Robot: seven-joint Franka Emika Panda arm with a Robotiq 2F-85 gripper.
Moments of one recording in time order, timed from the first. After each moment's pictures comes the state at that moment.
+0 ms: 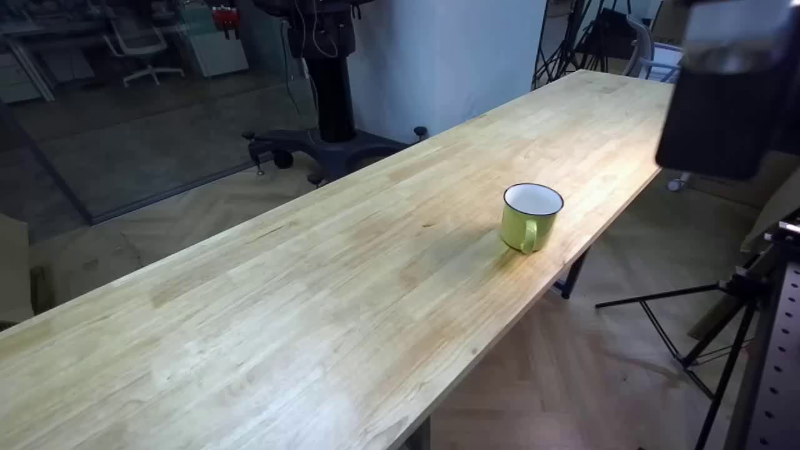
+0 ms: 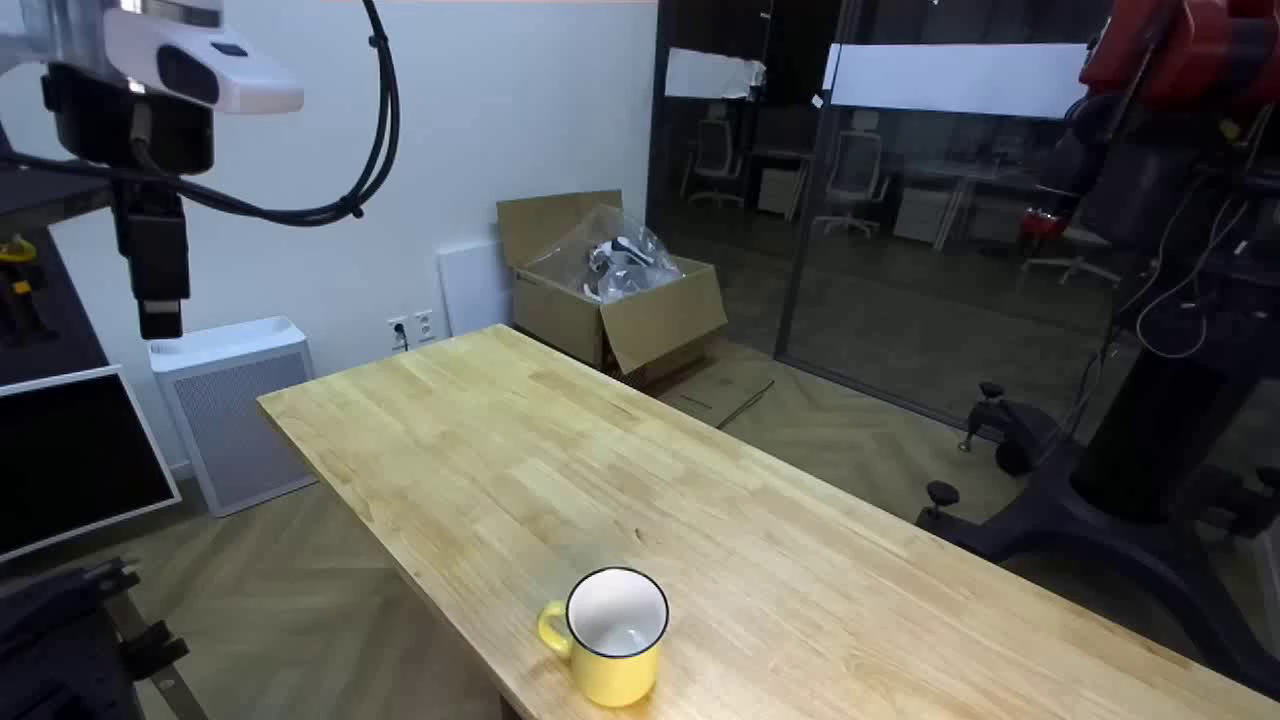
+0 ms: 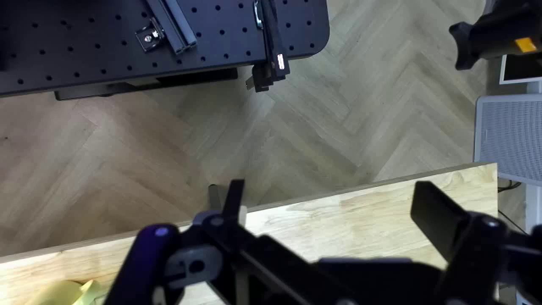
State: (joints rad) arm 0.20 -0.65 0.18 -2.73 0.43 1.99 0.29
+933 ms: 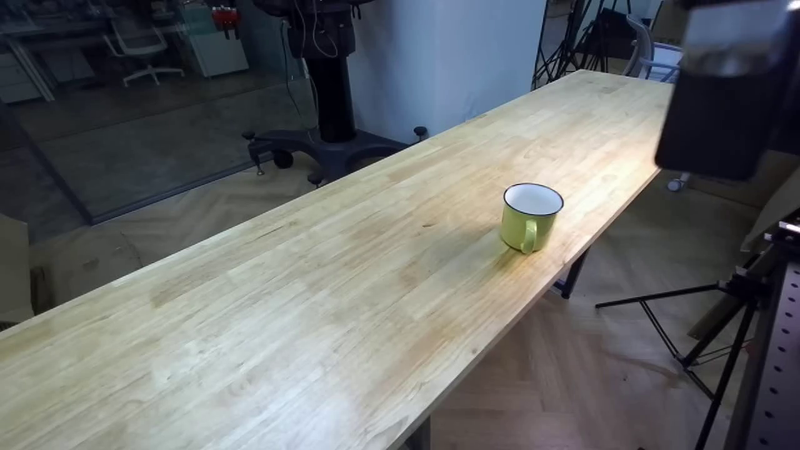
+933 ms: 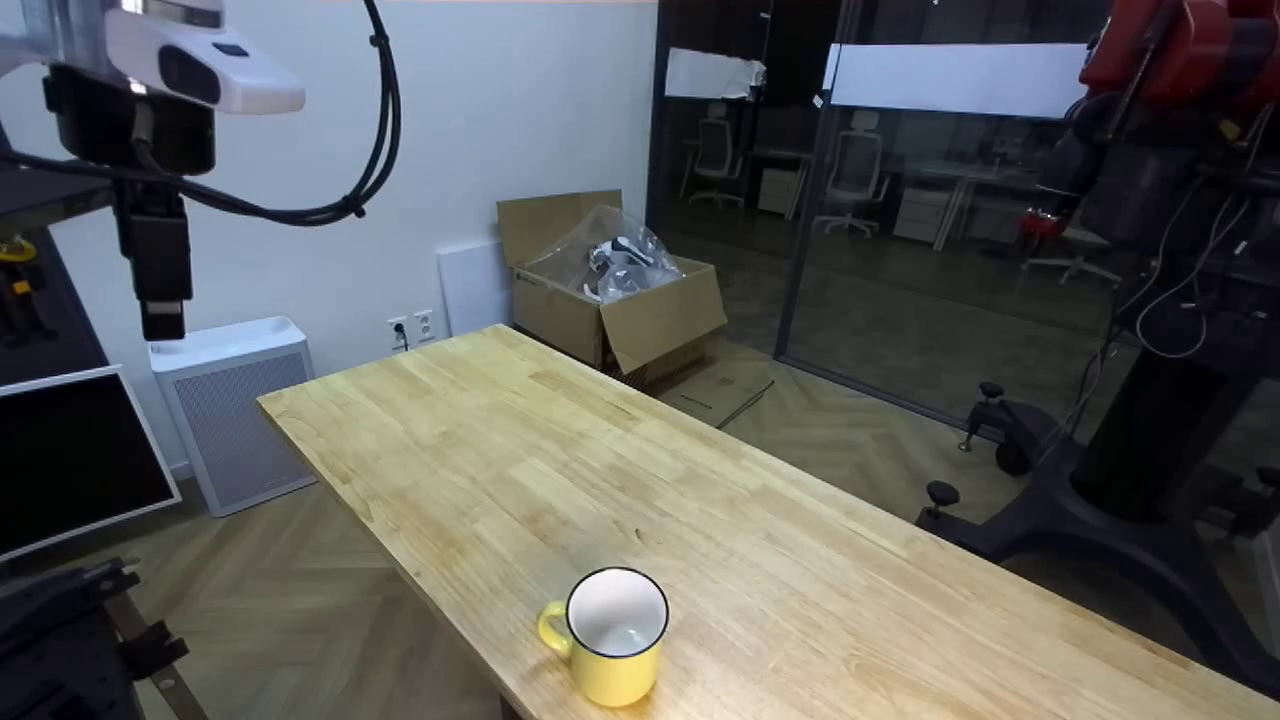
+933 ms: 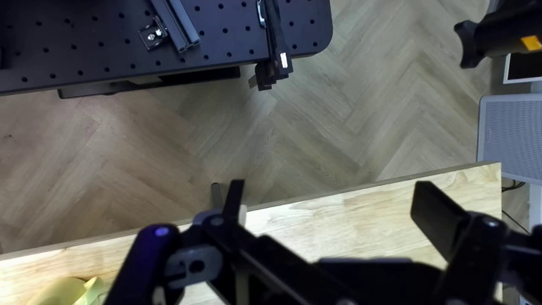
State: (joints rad) arm 0.19 -0.65 0.18 -2.73 0.42 1.99 0.29
